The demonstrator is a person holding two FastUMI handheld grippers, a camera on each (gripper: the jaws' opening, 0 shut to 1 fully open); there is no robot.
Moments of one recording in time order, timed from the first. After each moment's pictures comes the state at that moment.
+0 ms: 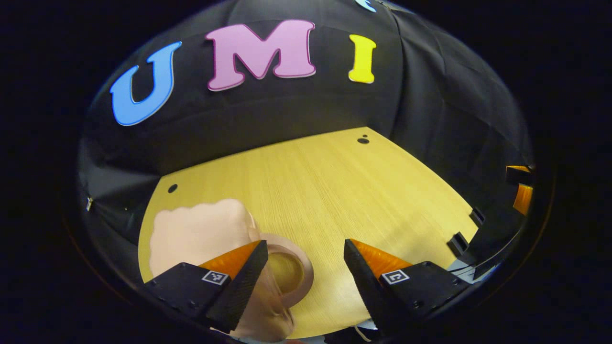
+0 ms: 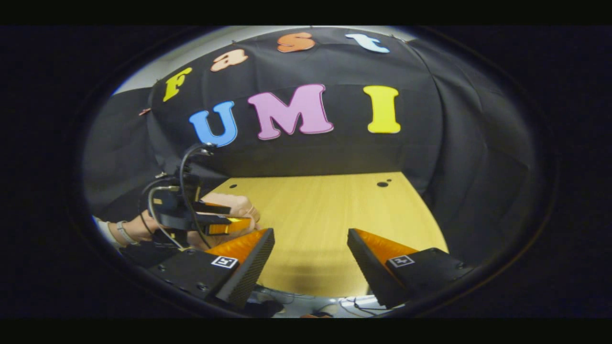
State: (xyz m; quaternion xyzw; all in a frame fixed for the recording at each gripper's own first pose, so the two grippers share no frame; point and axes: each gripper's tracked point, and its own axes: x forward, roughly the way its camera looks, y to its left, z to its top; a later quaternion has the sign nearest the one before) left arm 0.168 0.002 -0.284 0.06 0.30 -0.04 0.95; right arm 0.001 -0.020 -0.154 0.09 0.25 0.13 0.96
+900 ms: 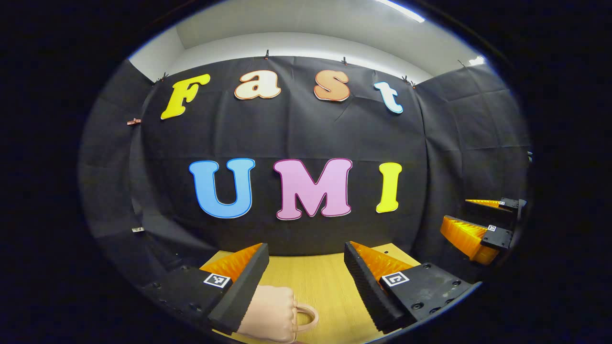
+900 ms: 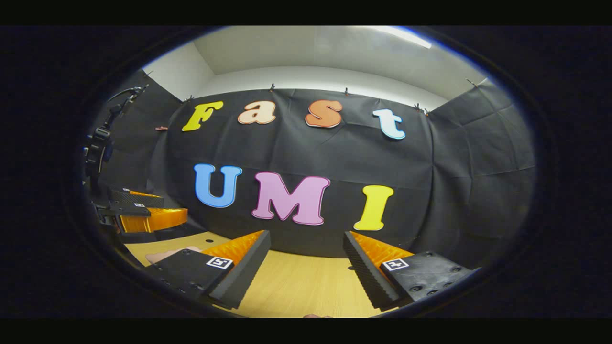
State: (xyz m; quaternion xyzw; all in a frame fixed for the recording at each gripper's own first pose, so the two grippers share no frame) left arm 0.068 0.012 -0.011 0.01 -0.01 0.07 1.00; right arm 0.046 -0.004 0.039 0.01 -0.02 0.08 1.00
